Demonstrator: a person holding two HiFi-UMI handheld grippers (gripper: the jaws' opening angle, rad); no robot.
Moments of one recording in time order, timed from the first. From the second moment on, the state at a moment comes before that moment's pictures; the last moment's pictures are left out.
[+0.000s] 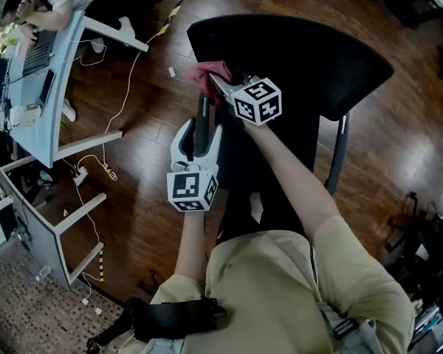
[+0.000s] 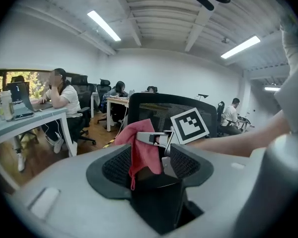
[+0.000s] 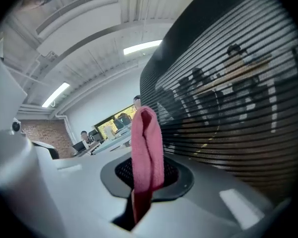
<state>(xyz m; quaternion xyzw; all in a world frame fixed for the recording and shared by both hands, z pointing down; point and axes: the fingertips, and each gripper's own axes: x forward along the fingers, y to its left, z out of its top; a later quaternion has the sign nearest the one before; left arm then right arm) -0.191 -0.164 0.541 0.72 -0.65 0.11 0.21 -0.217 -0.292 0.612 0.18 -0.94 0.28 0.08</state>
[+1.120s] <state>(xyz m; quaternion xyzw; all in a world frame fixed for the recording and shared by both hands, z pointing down) 0.091 -0.209 0.536 0.88 -0.43 0.08 0.21 0.176 -0.329 0.627 0.51 -0.80 0.30 0.07</state>
